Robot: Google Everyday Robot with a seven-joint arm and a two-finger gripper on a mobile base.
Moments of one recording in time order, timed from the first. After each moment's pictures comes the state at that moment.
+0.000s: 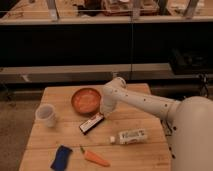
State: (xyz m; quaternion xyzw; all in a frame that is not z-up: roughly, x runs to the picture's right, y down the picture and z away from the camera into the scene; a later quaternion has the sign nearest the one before) arm -0.006 0.152 0.885 -0.27 -0.21 -0.30 0.89
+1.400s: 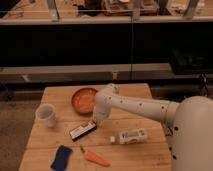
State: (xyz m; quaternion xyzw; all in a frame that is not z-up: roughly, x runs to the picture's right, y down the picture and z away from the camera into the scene) arm -0.048 0.193 0.857 -0.27 -0.25 -0.36 0.86
